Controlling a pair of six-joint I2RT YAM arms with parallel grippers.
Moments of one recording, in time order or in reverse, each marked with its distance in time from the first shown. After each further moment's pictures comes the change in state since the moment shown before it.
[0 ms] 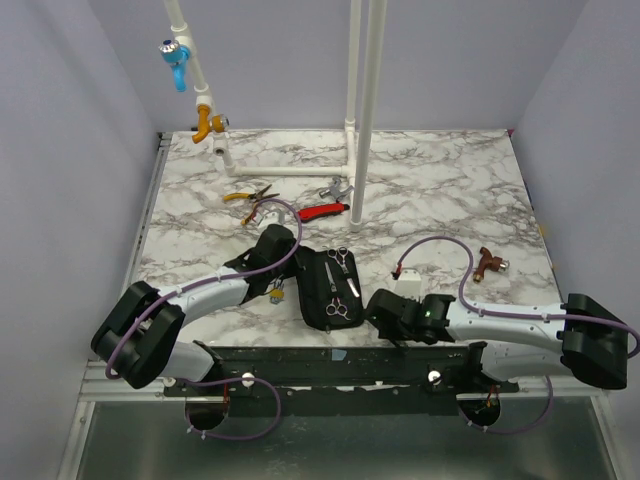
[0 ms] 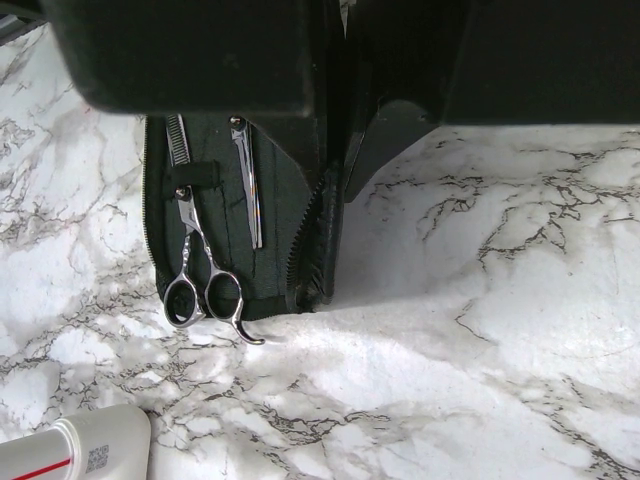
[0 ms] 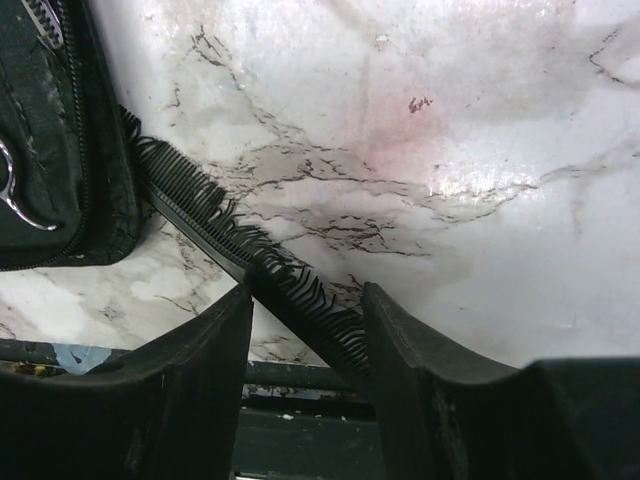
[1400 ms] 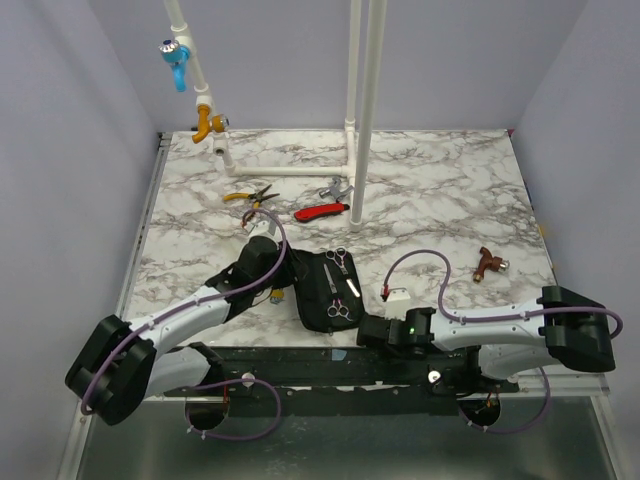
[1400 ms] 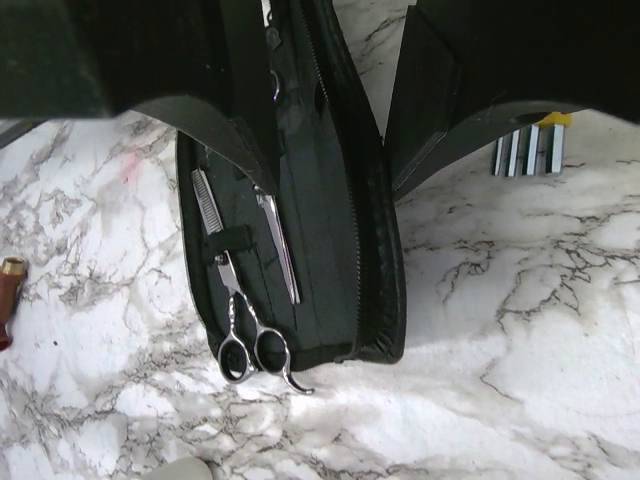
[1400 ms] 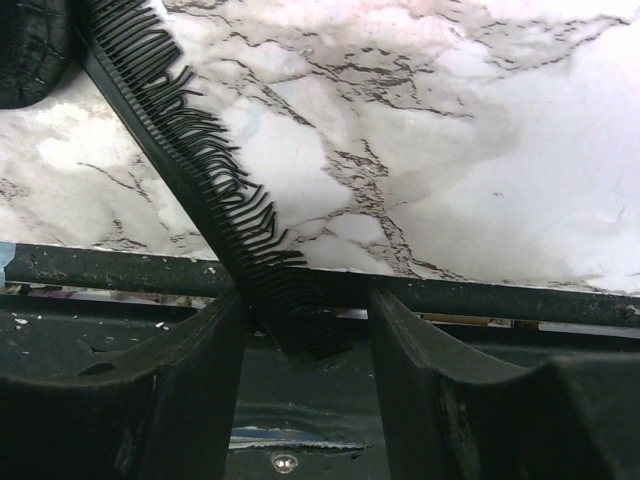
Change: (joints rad) left arm 0.007 -0.211 -0.122 0.010 0.102 0.015; right arm 0.202 0.106 0.046 -0.156 -0.059 0.111
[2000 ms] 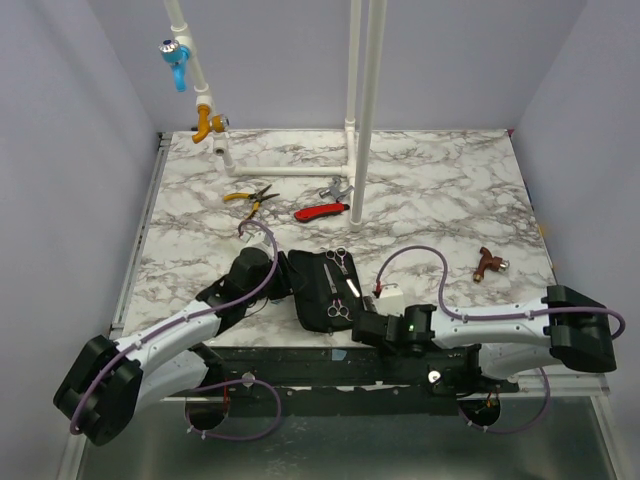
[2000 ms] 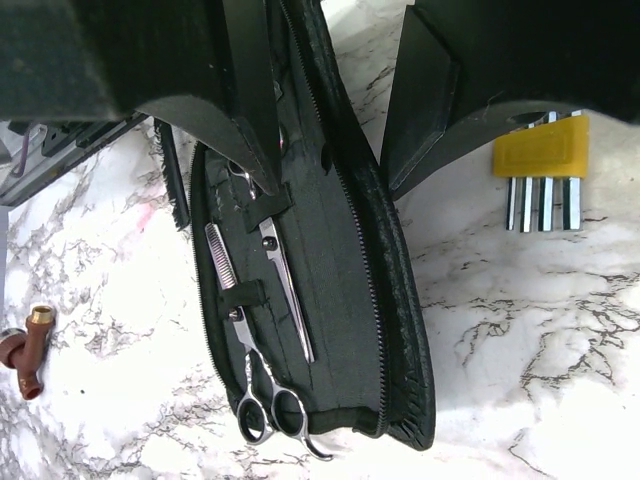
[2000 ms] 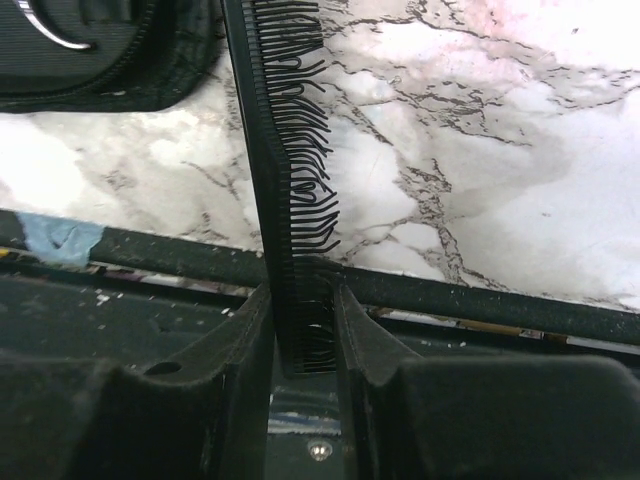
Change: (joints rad) left arm 0.000 -0.133 -0.116 0.011 0.095 -0.013; right arm 0.000 0.012 0.039 0.046 -0.004 -0.059
